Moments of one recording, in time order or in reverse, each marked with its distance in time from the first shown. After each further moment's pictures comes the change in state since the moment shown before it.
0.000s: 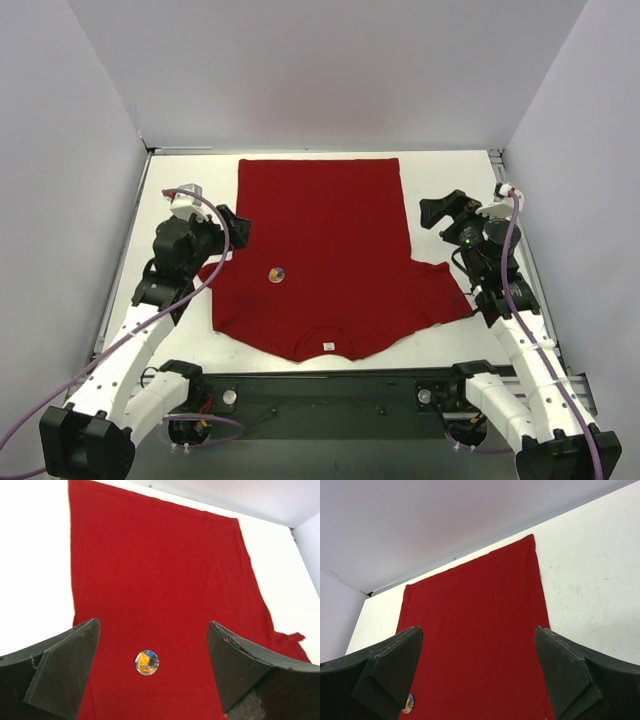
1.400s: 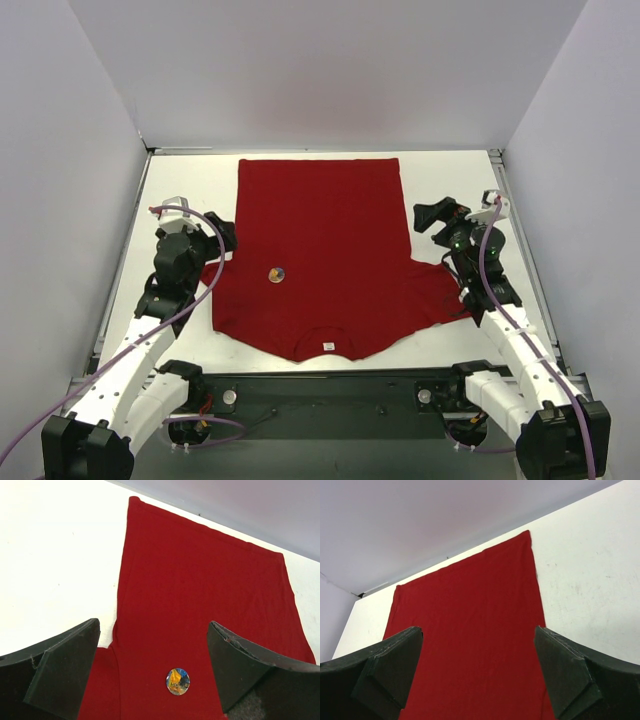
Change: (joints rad) left arm 0.000 -0.071 -0.133 0.100 -0.255 0.004; right arm 0.000 0.078 -0.168 0.271 0.009 -0.002
